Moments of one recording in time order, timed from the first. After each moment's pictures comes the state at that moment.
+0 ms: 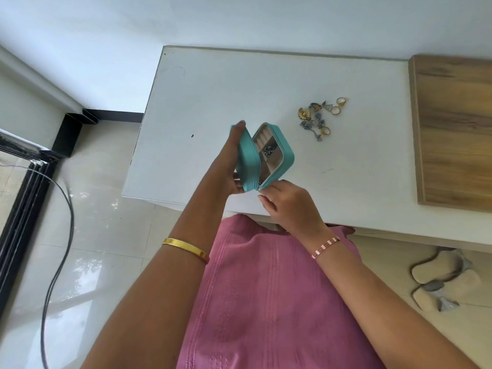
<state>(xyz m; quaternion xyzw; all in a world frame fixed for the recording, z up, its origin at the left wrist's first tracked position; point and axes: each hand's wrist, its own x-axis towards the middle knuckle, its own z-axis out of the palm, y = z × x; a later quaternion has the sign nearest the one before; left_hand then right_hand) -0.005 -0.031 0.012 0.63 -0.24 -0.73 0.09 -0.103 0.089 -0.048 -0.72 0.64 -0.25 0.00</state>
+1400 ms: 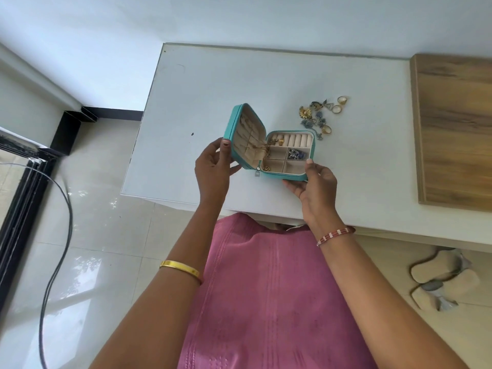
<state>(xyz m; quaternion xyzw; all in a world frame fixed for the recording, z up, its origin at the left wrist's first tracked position) 0.021 -0.015 -0.026 0.56 -0.48 -0.55 0.39 -0.117 0.067 -0.024 0.08 0.63 -0.64 0.44</state>
